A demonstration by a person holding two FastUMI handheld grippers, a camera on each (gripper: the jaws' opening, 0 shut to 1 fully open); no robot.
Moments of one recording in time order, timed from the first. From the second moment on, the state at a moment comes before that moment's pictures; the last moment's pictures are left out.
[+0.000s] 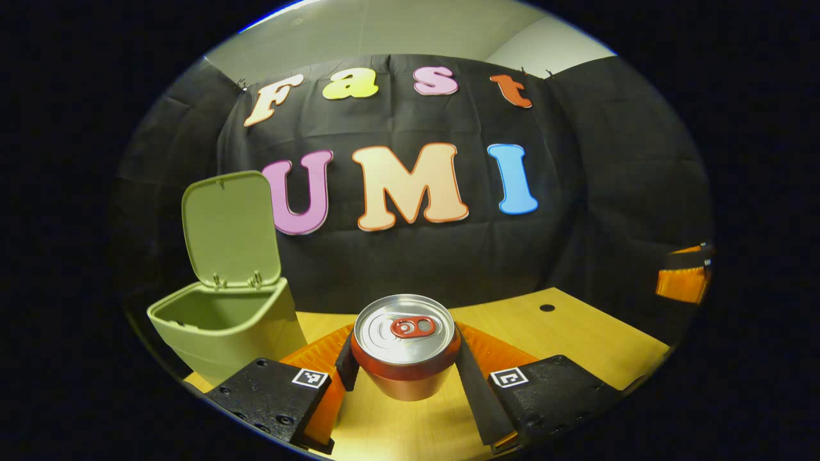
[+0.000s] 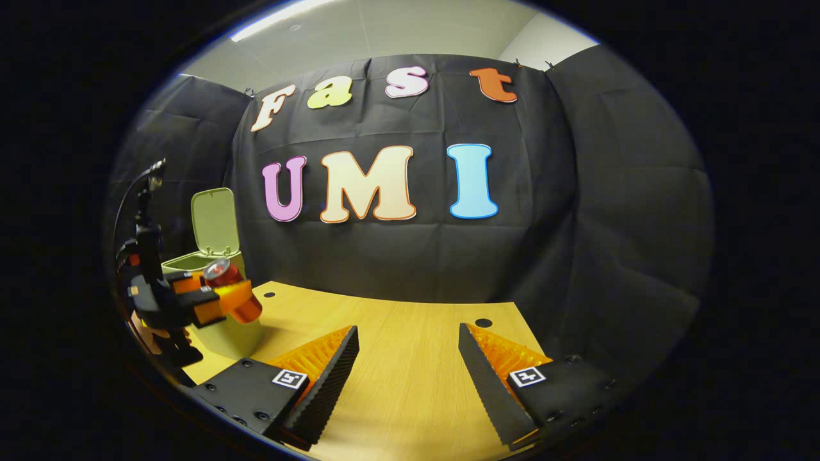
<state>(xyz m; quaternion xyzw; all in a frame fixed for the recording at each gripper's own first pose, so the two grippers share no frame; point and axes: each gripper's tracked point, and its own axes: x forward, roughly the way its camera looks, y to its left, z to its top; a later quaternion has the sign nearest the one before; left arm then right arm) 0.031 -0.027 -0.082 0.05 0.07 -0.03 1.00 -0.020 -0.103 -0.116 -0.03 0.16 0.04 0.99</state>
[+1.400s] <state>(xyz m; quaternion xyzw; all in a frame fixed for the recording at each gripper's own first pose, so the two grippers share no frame) 0.050 0.202 -0.010 0.04 0.03 0.13 0.99 0.002 -0.041 -0.140 -0.02 0.17 0.03 0.98</state>
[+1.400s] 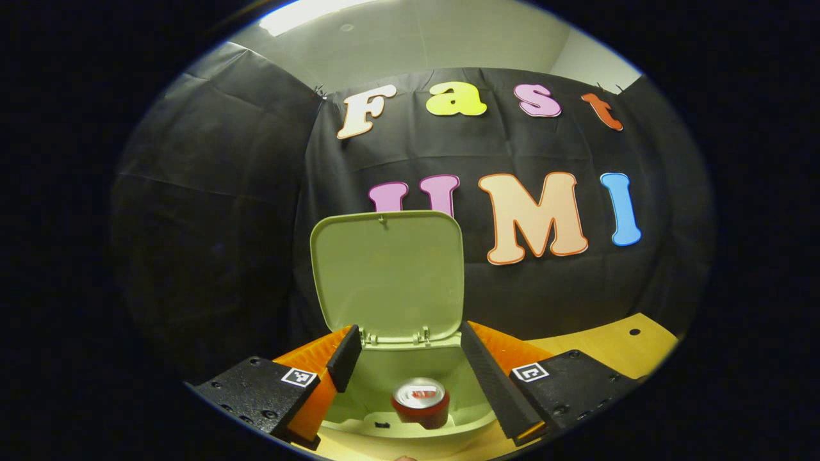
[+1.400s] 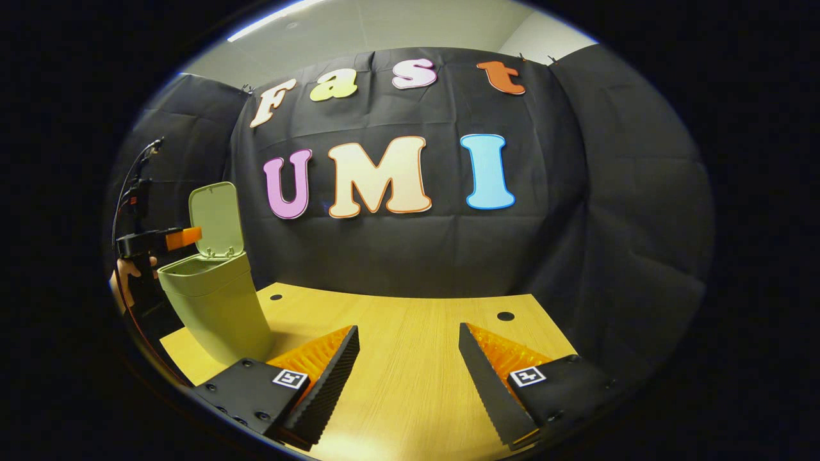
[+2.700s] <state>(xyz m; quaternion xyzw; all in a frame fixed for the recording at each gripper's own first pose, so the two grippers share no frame) 0.157 0.253 0.081 0.02 0.02 0.06 1.00 -0.017 -0.013 -0.165 -0.01 0.18 -0.04 0.98</state>
